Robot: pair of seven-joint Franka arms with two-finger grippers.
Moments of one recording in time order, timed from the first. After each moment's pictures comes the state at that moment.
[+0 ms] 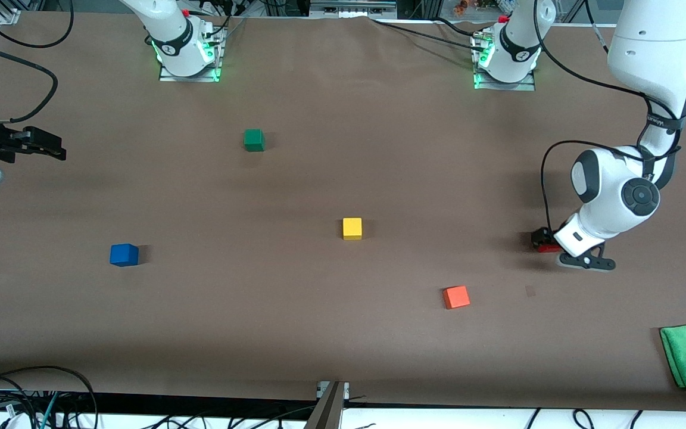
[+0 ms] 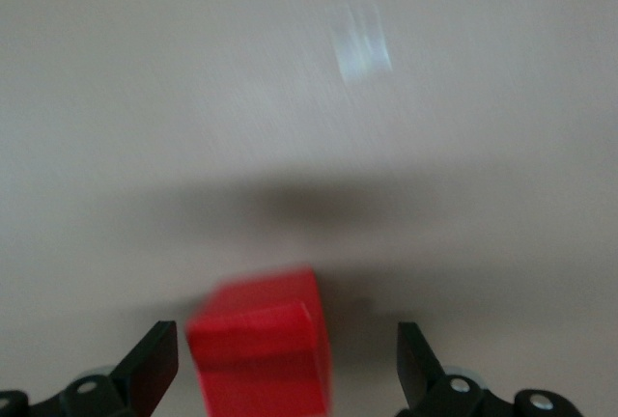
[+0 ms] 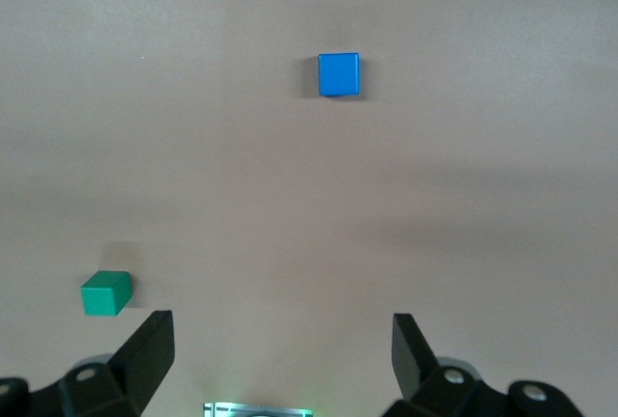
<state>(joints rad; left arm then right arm) -0.05 0.50 0.10 -1.97 -0.05 2.42 0.21 0.06 0.12 -0.11 -1.53 -0.02 1.51 -0.13</state>
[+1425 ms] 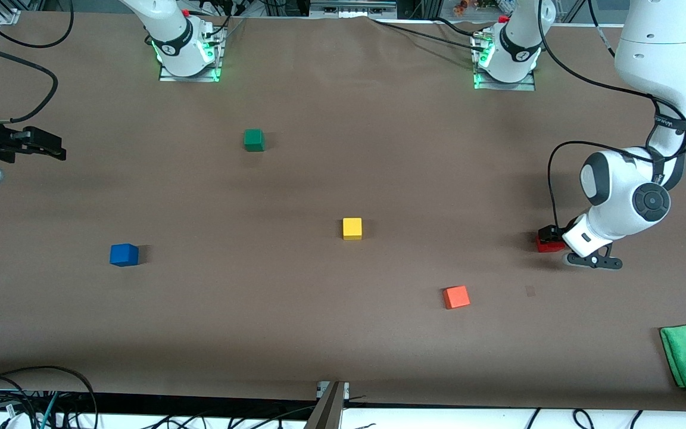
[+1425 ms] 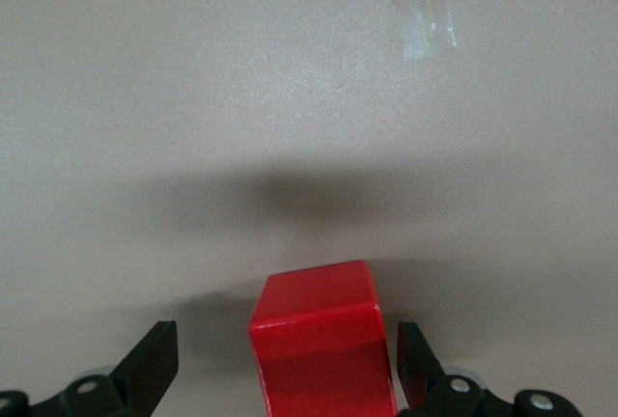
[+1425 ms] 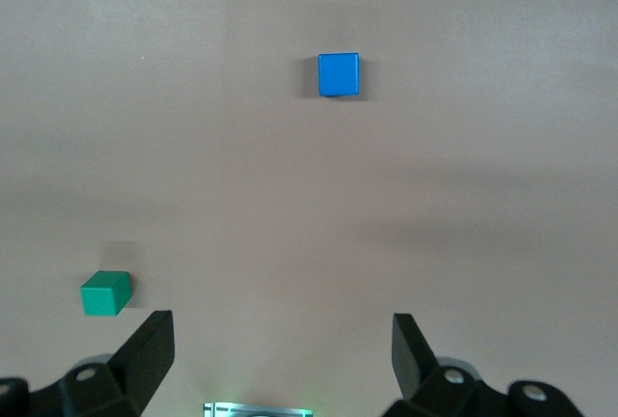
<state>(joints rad) -0.01 0.54 0.11 -1.95 -0.05 2.46 0.24 0.06 0.12 -0.11 -1.53 -0.02 1.51 -0.13</state>
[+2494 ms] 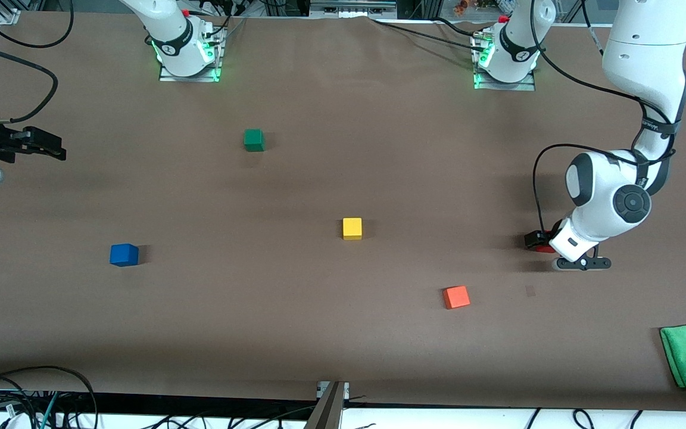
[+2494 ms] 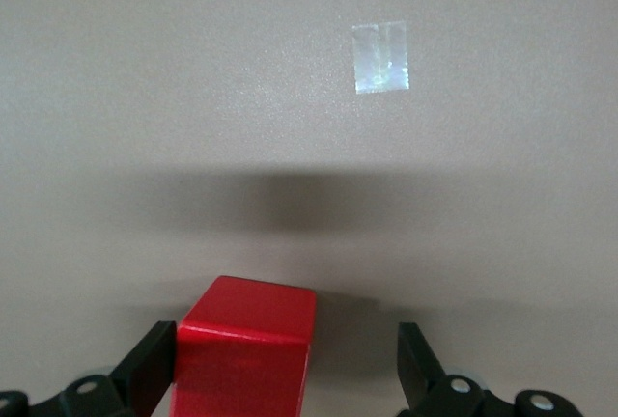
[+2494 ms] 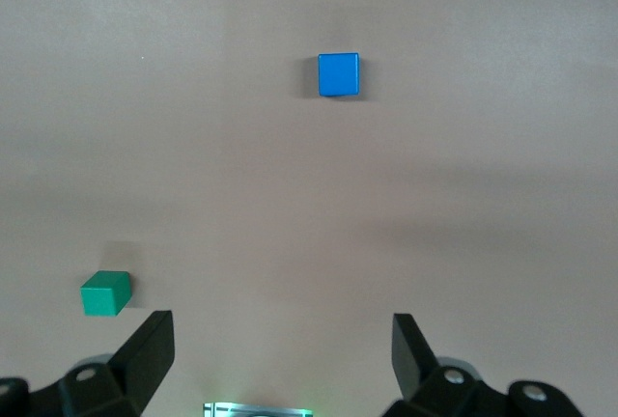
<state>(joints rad) -0.06 0.55 0.10 -1.94 -0.06 2.47 0.01 0.06 0.12 -0.11 -1.53 -0.02 1.51 -0.13</state>
